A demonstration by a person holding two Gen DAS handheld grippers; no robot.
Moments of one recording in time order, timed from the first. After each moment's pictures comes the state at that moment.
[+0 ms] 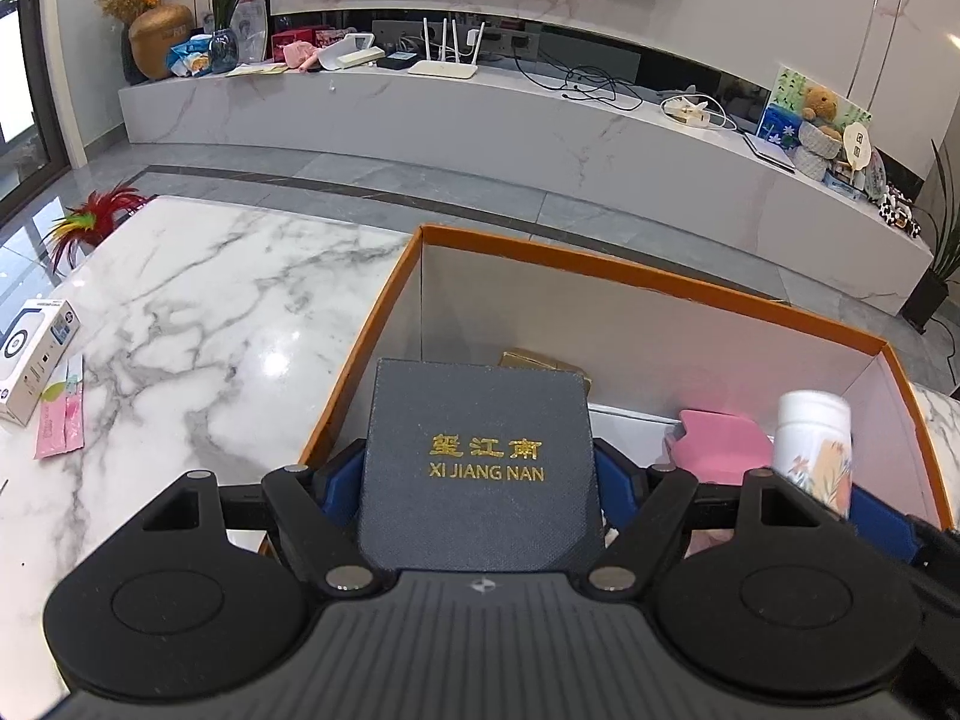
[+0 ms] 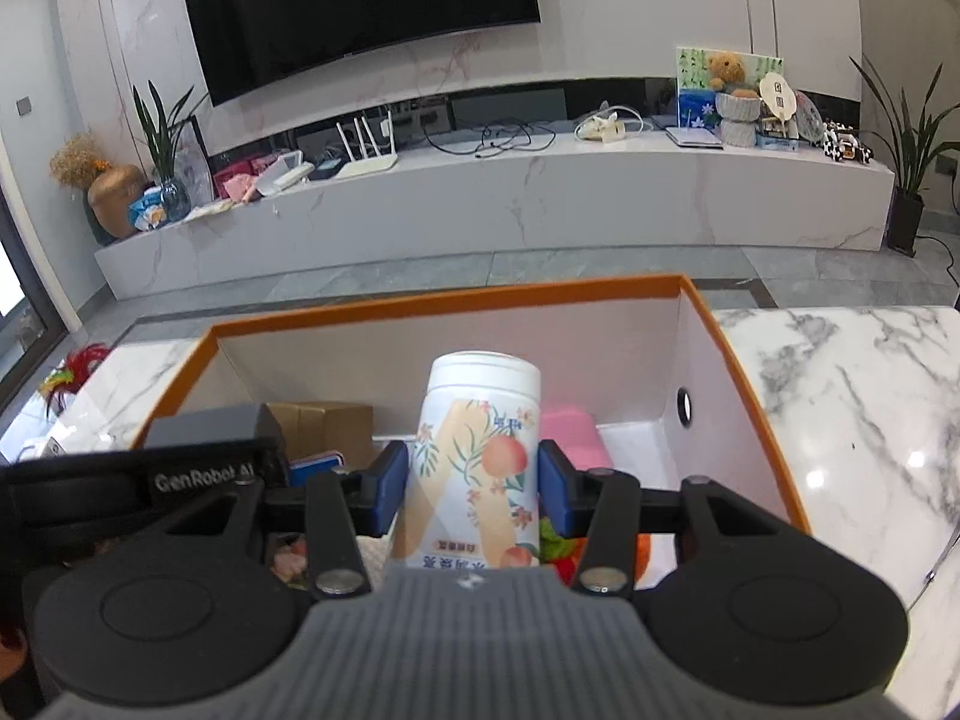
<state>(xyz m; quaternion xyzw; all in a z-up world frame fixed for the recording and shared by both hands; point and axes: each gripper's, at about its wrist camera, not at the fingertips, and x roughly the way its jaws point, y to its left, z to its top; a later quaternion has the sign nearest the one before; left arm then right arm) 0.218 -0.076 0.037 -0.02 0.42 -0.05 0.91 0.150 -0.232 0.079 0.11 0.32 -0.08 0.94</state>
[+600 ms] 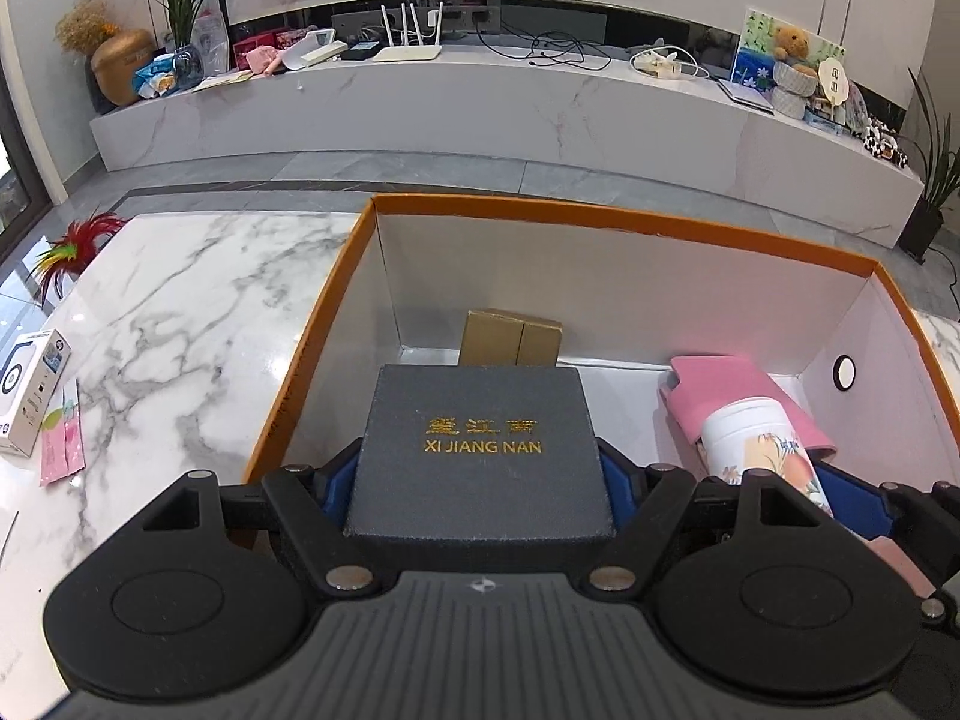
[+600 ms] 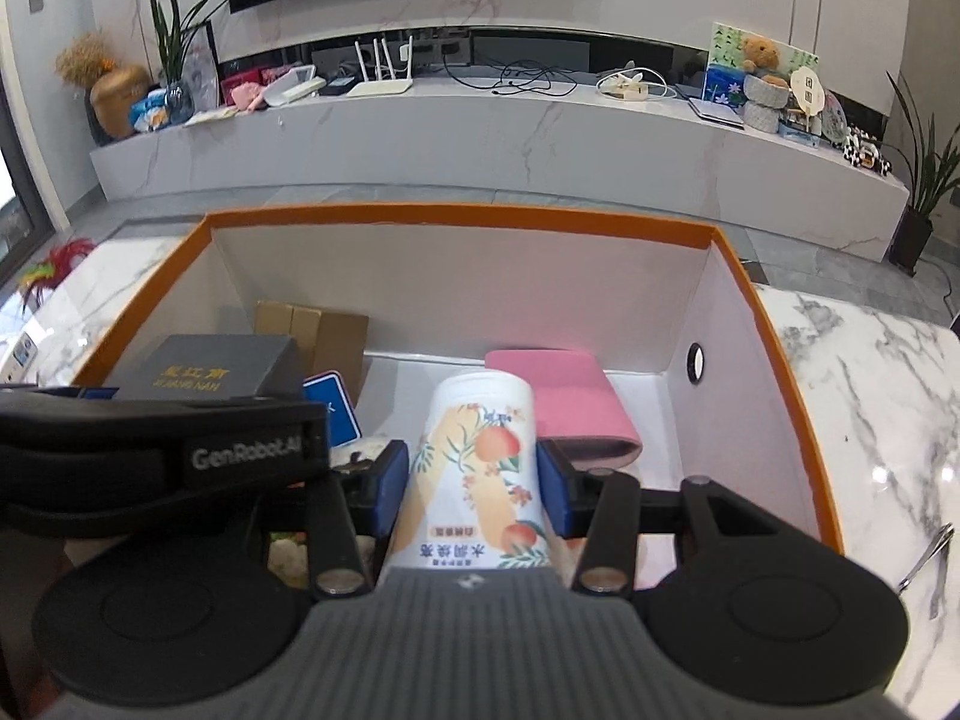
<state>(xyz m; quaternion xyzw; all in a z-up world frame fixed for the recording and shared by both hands) 0.216 -0.095 0.028 0.04 0.44 -0.07 0.90 0.159 -0.213 0.063 0.04 0.39 -0.08 0.92</state>
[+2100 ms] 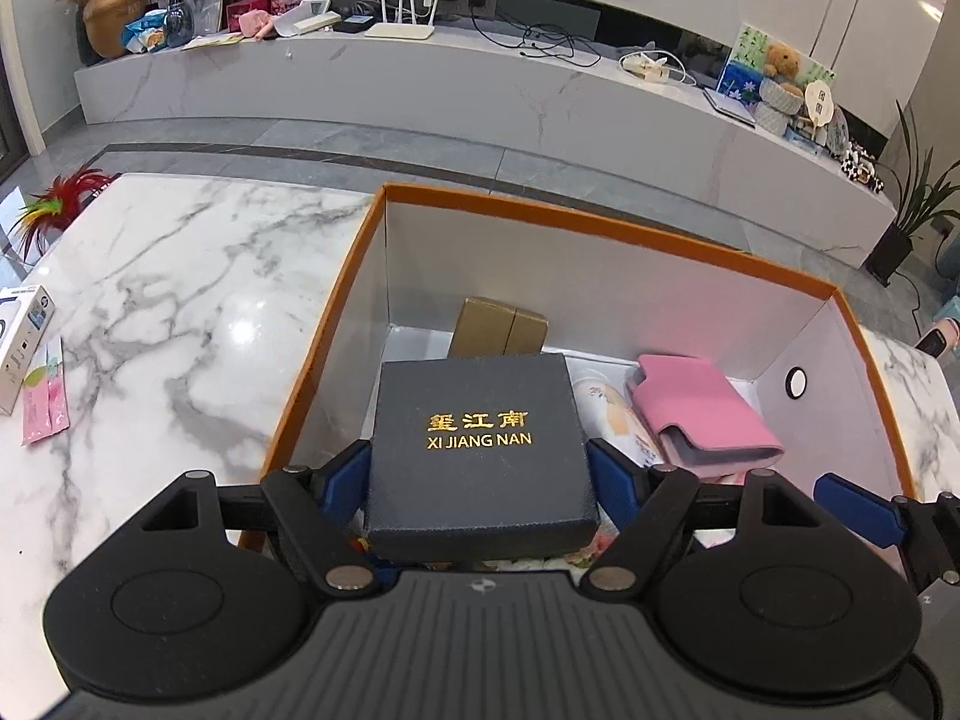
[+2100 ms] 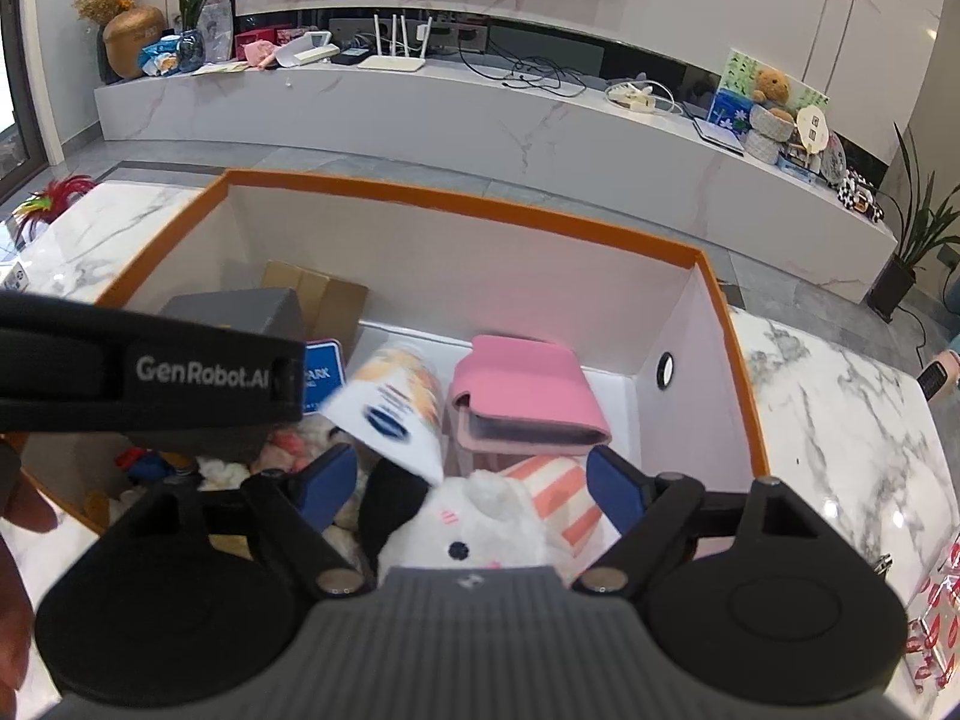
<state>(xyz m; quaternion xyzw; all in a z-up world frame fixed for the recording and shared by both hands) 0.209 -0.069 0.044 -0.01 0.45 -0.10 0.88 0.144 -0.198 0.080 -0.03 0.40 -0.08 0.91</state>
